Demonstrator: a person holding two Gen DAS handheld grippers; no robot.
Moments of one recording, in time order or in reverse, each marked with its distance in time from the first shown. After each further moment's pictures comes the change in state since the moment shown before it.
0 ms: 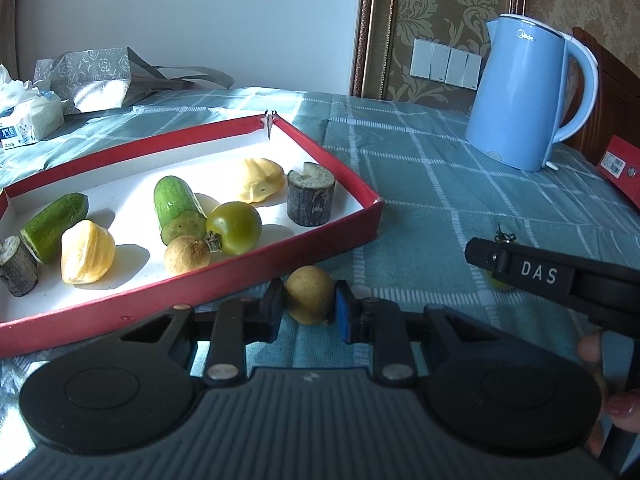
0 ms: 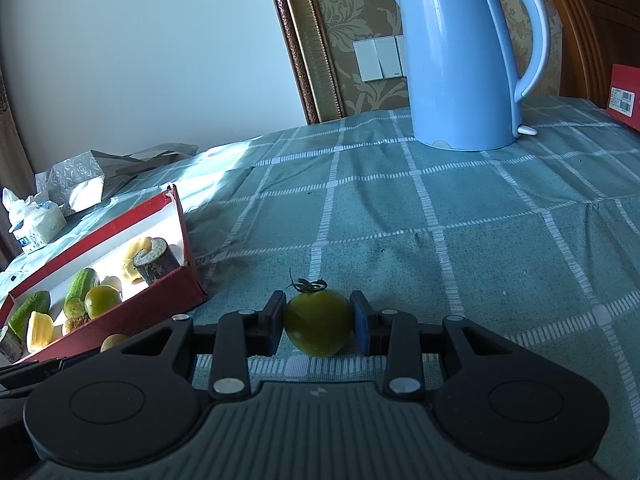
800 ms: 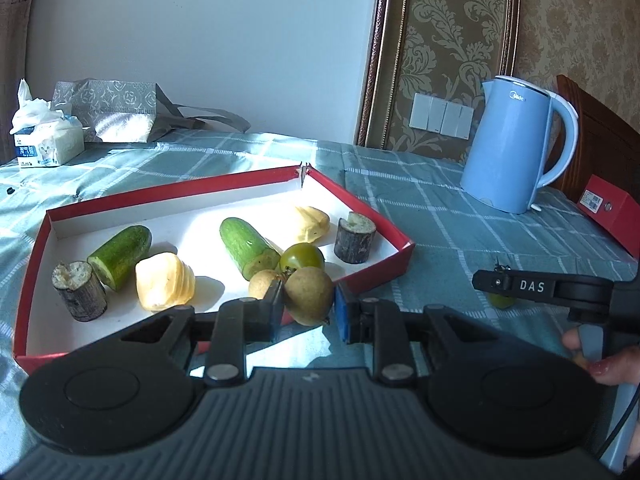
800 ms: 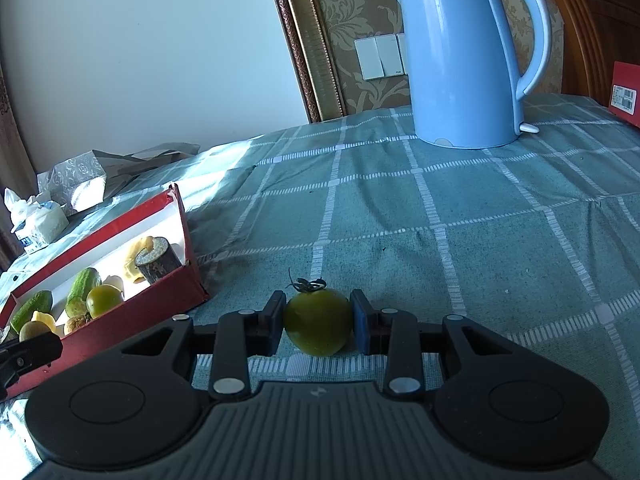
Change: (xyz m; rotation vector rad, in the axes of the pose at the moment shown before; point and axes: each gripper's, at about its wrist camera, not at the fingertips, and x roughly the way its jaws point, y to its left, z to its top) left arm -0.048 0.059 0.003 -0.020 -0.134 -0.049; right arm 0.000 0.000 0.000 -0.001 0.005 0.004
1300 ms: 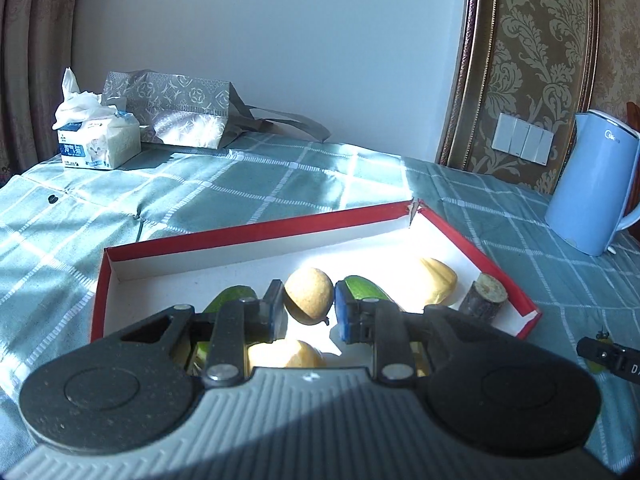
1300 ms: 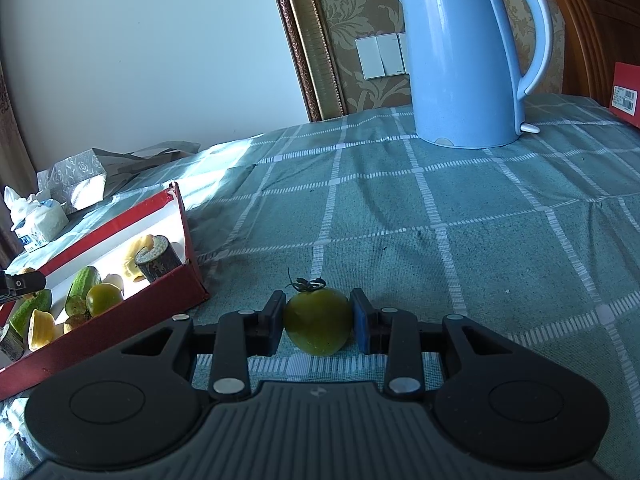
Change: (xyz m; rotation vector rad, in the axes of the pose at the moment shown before) left arm 0.047 0.079 0.044 -0.075 0.028 0.144; right arm 0.001 0.000 0.000 -0.001 0.002 0.000
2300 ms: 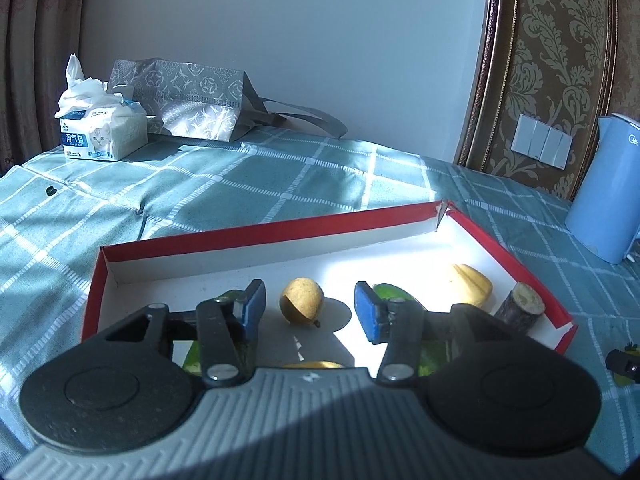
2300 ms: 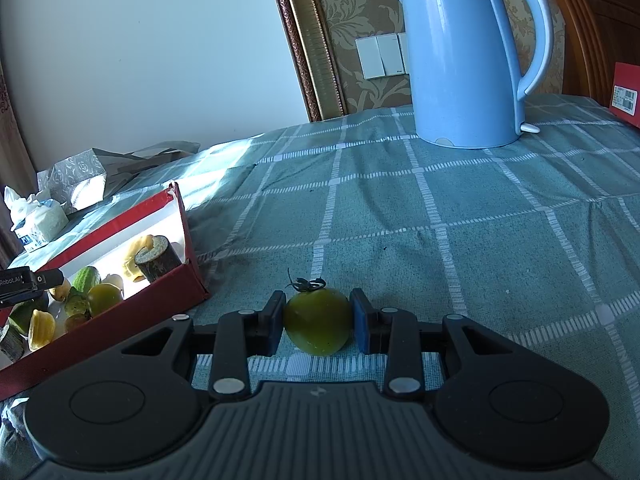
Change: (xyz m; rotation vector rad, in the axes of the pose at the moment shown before) left arm 0.021 0.011 -0.005 -0.019 -0.021 0.017; right arm 0.000 0.000 0.000 0.001 0.001 0.001
